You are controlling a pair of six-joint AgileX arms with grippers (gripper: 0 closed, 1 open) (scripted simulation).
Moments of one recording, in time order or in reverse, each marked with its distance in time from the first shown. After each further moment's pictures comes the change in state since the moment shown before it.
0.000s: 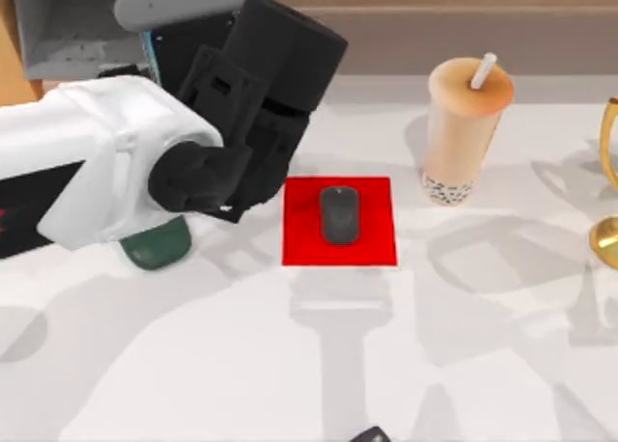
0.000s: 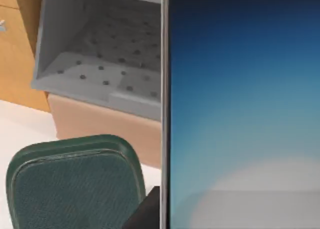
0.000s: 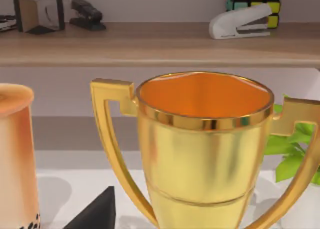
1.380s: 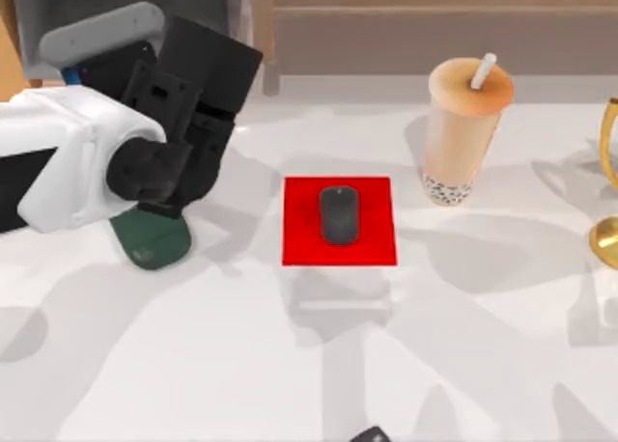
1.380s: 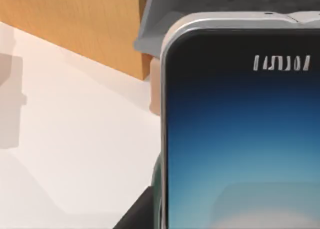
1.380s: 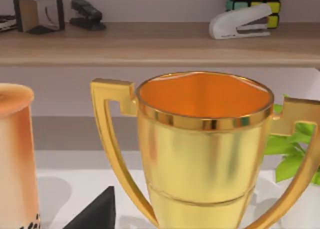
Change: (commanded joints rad) left arm 0.177 0.038 -0.095 0.023 0.017 -0.091; right arm 0.000 0.000 0.000 0.000 0.000 0.000
